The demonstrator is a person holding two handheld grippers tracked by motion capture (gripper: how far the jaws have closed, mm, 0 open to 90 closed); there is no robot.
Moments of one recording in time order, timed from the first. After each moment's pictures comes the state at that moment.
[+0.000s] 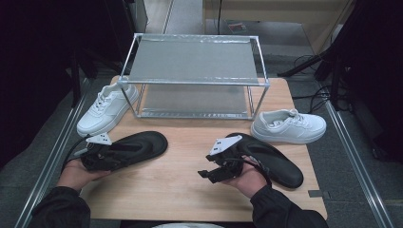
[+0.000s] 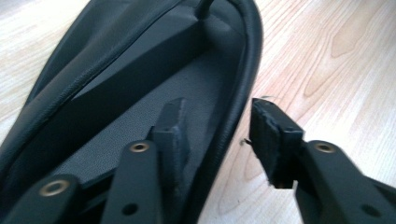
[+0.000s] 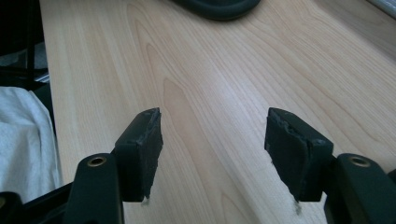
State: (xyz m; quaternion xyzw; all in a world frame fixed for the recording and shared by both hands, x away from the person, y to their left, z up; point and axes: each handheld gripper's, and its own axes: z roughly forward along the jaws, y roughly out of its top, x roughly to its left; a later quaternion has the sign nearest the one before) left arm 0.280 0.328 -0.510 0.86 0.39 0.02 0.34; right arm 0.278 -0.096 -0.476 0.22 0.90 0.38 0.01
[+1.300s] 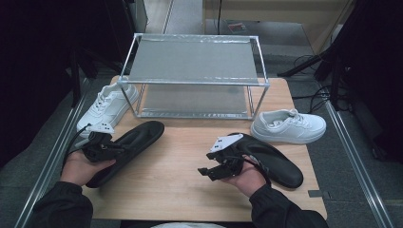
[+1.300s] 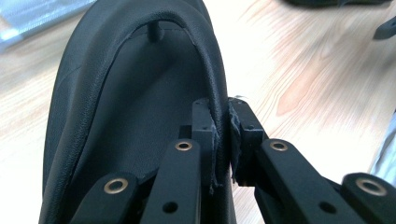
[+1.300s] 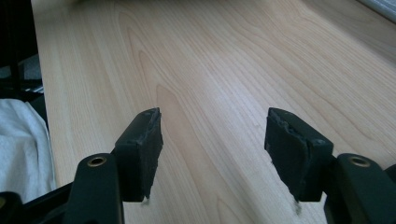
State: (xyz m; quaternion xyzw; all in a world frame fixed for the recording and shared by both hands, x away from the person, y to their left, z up) left arm 0.279 0.295 -0.450 0.84 0.40 0.03 0.37; right arm 0.283 -0.097 -0.478 0.24 0.89 0.39 0.01
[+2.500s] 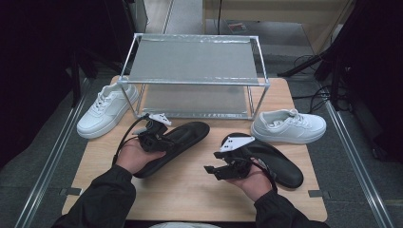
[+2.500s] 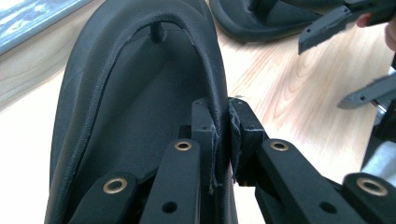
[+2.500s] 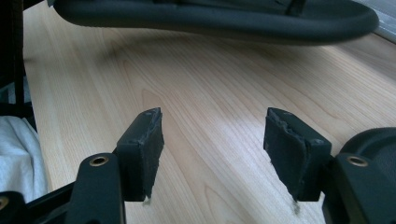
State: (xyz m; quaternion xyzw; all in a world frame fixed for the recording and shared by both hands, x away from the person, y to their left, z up) left arm 0.322 0.158 -0.450 0.87 0.36 -0.02 0.35; right arm 0.275 -0.117 -0.476 0.28 0.87 0.41 0.03
